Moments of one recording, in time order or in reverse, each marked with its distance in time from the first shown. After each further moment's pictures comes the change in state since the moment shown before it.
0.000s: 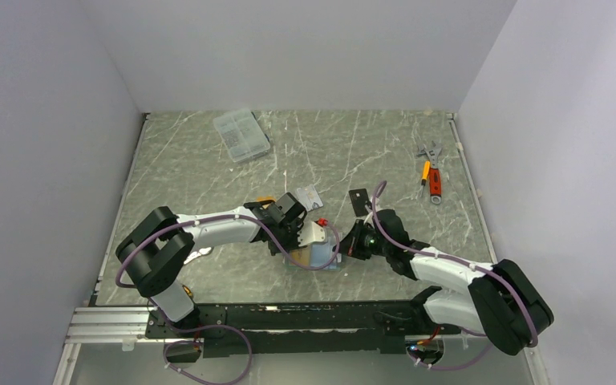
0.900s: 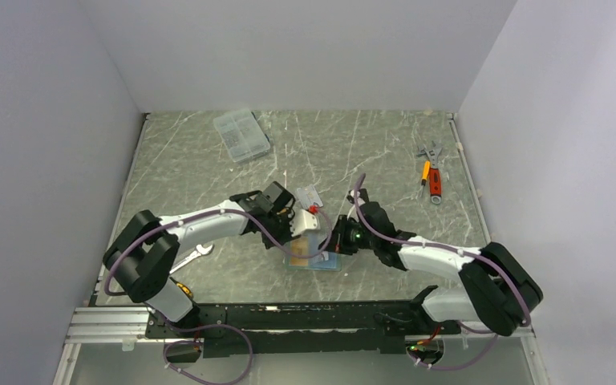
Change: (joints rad) left arm 0.073 -0.055 0.009 -0.050 0.092 -0.005; right arm 0.104 0.092 0.116 -0.005 -0.026 -0.038
